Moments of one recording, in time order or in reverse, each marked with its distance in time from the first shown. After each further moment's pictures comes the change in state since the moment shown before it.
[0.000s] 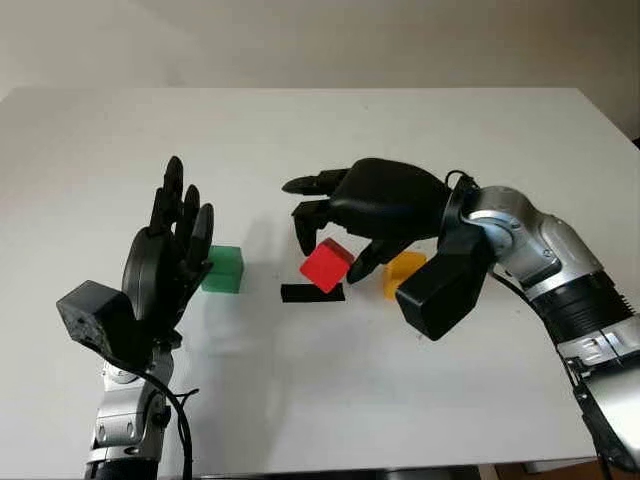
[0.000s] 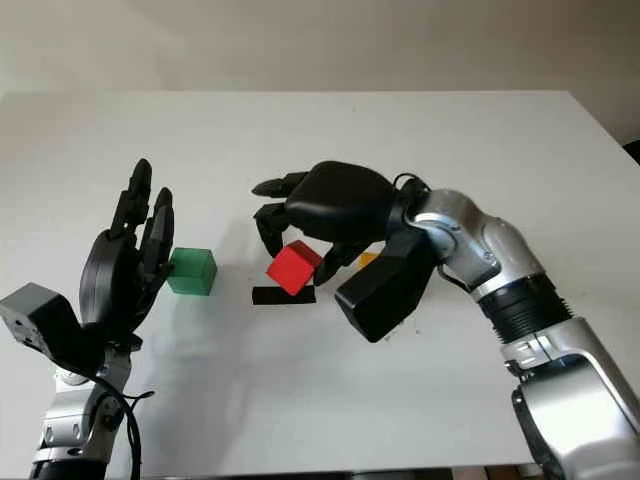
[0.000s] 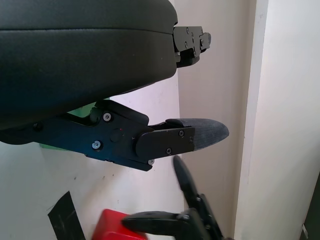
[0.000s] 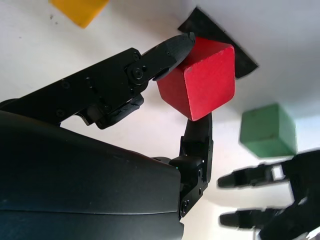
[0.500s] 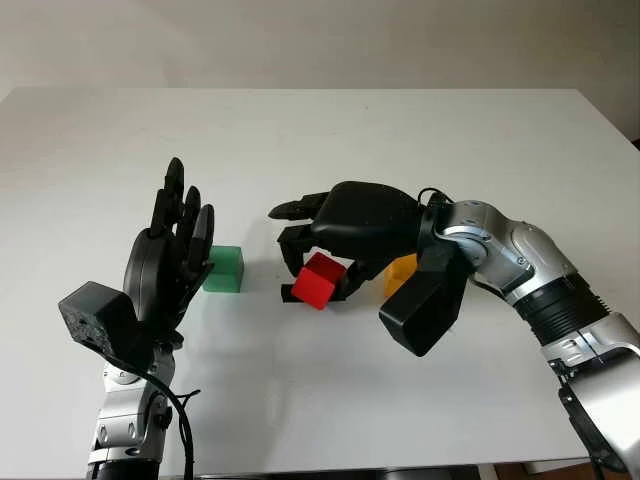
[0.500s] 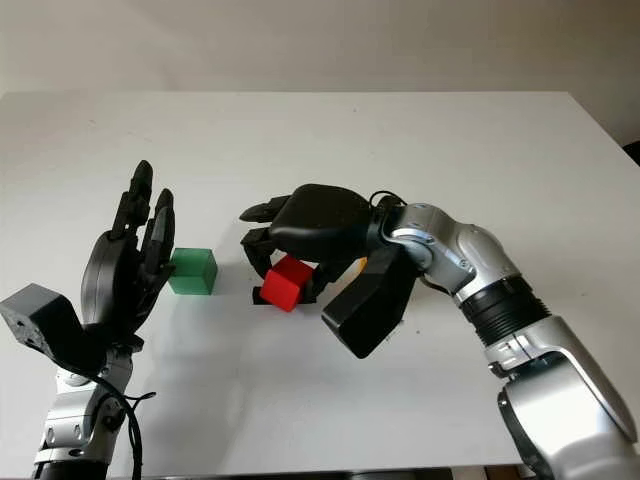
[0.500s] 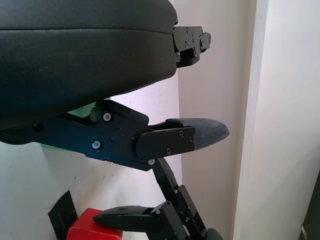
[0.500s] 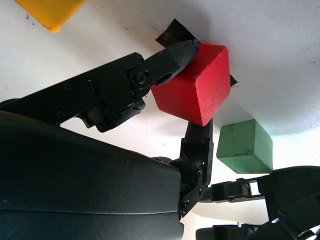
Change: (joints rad) left arm 0.001 -0.003 -0.002 0.000 0.000 -0.004 0.003; right arm -0.009 0.038 0.044 0.027 -0.031 -0.010 -0.003
